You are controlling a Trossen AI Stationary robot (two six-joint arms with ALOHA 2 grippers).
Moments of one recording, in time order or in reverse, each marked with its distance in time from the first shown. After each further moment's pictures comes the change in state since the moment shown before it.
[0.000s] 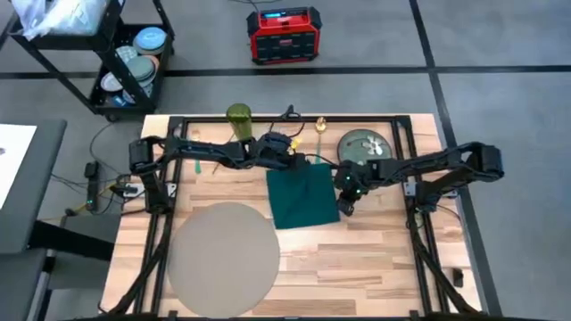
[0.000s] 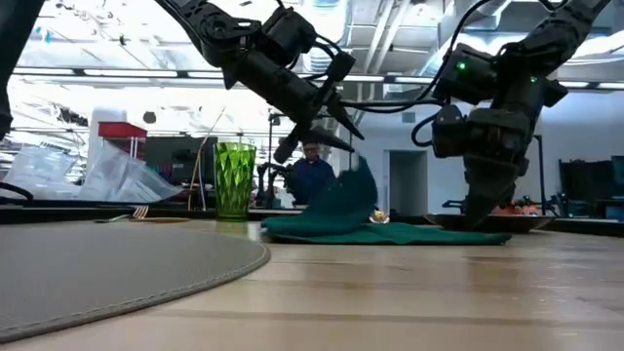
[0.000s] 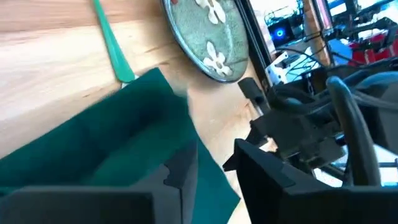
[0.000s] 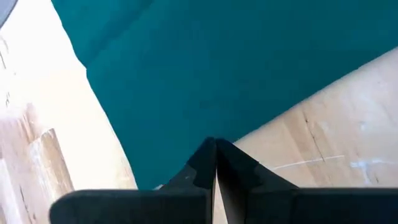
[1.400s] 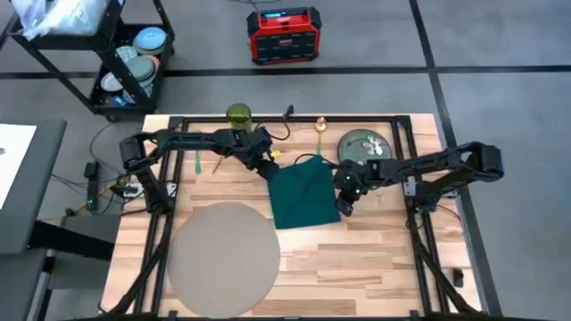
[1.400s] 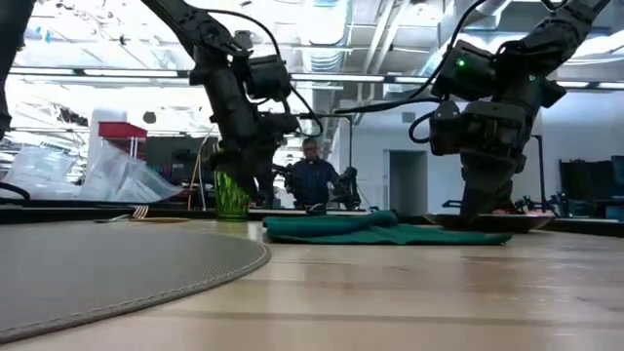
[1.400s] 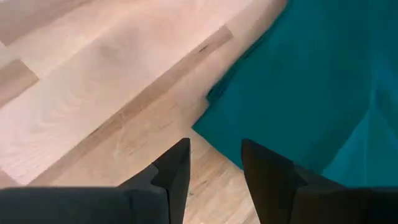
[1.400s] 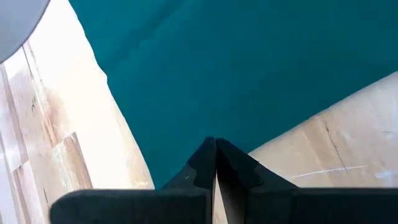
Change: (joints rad) left arm 0.148 -0.052 -0.033 -0.627 0.012 0.429; right arm 0.005 0.000 0.001 0.025 -0.041 0.027
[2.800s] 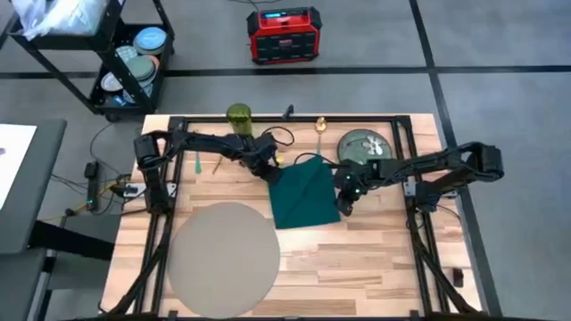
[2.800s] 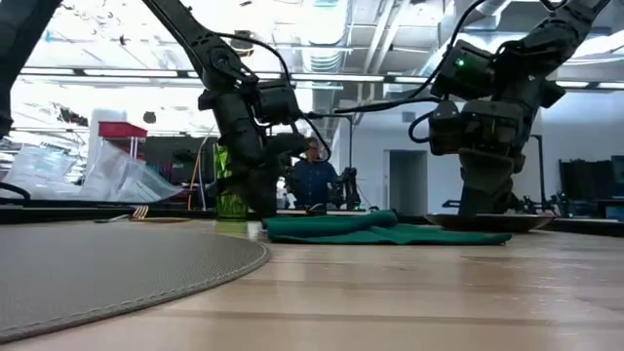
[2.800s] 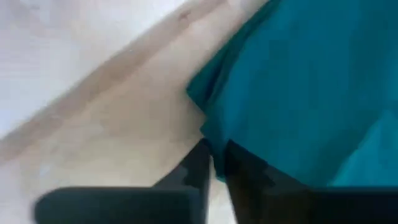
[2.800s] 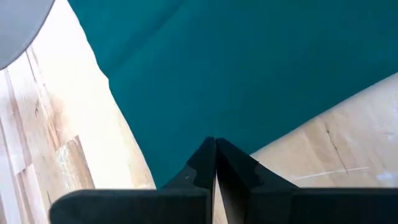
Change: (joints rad) left arm -0.004 0.107 0.001 0.088 0.126 -0.060; right arm -0.004 0.000 0.000 0.007 -0.005 0.011
